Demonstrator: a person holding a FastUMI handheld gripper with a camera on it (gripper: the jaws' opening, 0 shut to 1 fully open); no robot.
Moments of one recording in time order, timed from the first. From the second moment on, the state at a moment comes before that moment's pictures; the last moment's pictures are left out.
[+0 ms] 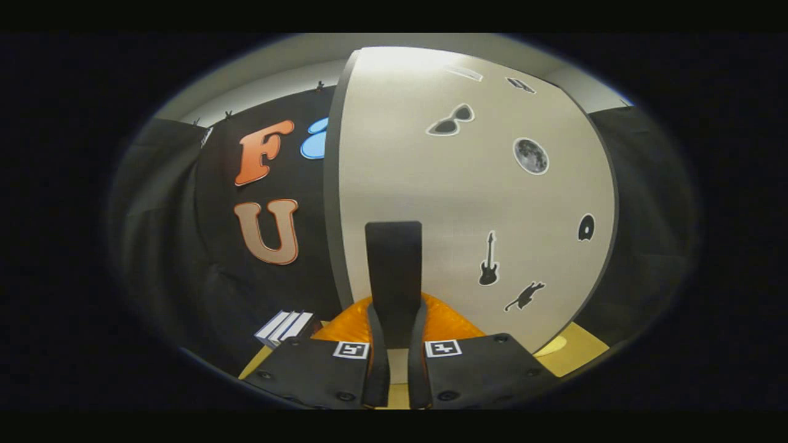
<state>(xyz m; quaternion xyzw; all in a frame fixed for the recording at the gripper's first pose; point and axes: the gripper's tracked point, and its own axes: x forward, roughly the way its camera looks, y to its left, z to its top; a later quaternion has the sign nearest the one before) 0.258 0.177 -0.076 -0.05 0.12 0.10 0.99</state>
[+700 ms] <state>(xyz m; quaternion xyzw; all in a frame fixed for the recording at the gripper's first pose) 0.208 0.144 -0.061 -0.04 0.12 0.10 0.99</state>
